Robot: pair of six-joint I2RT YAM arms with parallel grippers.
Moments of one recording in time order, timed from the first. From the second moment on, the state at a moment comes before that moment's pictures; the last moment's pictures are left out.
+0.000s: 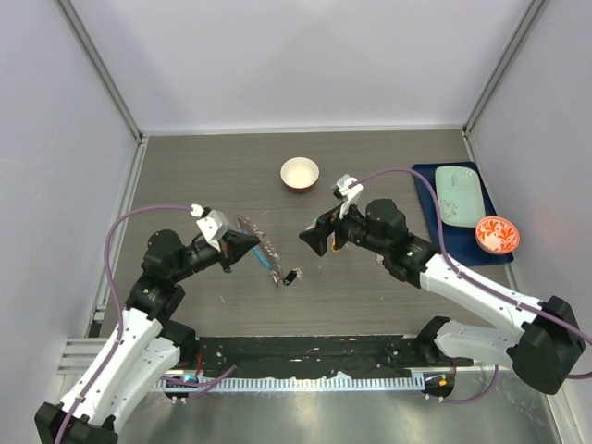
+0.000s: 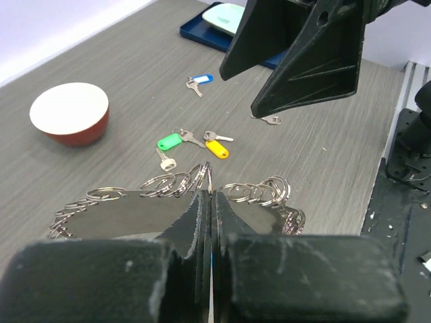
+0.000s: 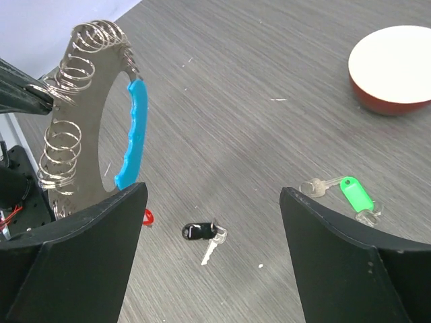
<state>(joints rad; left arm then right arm) -0.38 0.60 0.52 0.01 0.64 0.01 0.74 1.08 0.74 0.11 -0.19 0.18</state>
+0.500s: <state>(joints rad) -0.38 0.67 0.50 0.03 0.70 -0.05 0.74 1.25 0.80 0.30 -0.47 0.19</state>
